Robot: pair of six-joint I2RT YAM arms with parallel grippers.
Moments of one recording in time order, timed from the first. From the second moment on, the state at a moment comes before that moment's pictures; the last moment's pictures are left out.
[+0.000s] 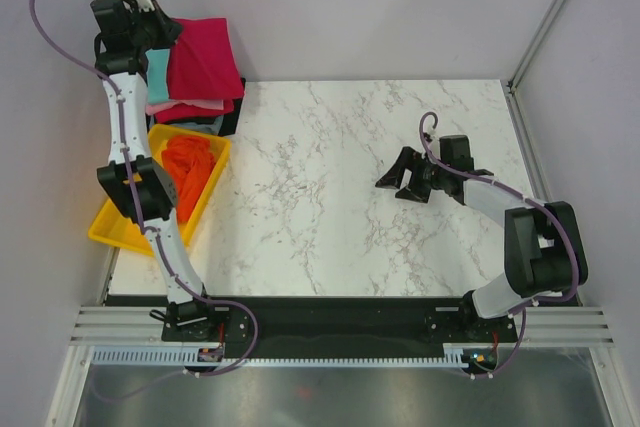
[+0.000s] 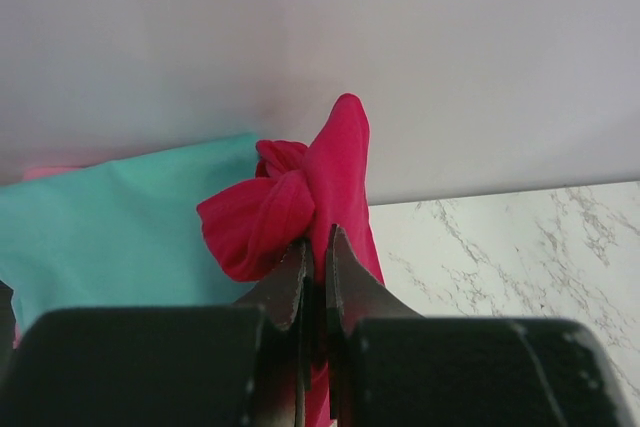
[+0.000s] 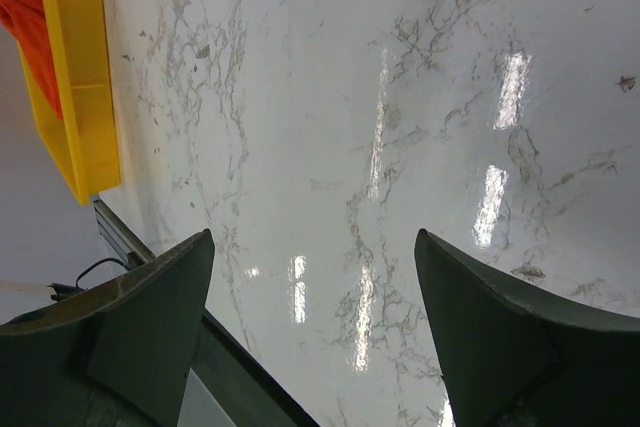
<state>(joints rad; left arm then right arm) 0.24 2.18 2.41 -0.41 0.47 -0.12 0.14 1.54 0.81 -0.08 -0.63 0.57</state>
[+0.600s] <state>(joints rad) 0.30 2.17 2.43 -0.36 0.54 -0.14 0.15 1.56 0.81 -0.08 -0.63 0.57</state>
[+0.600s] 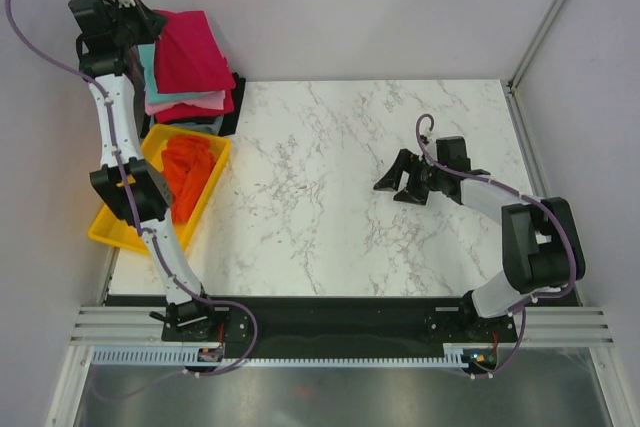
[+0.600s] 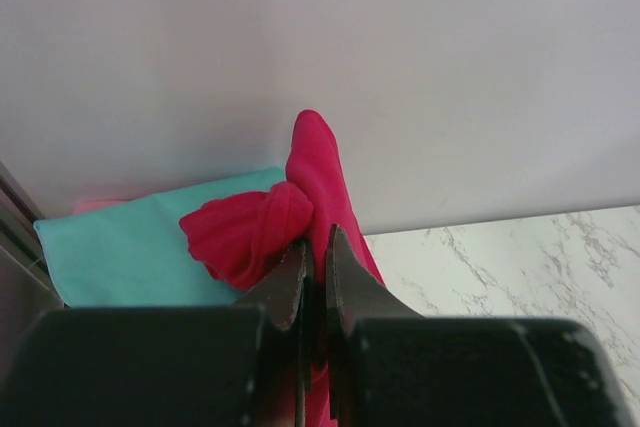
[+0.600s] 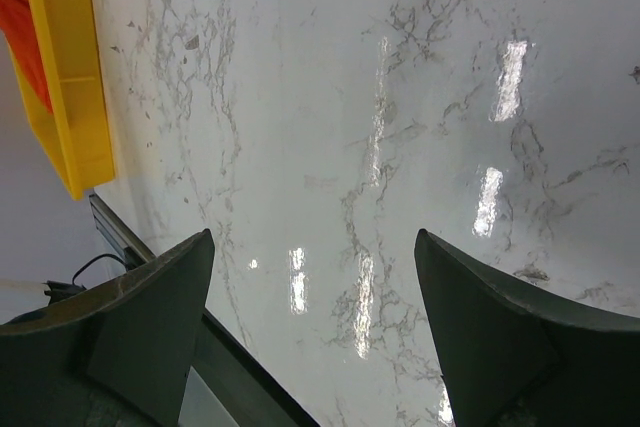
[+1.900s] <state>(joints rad) 0.40 2.47 2.29 0.13 0.22 -0.22 0.16 1.72 0.87 -0.09 -0.63 0.55</state>
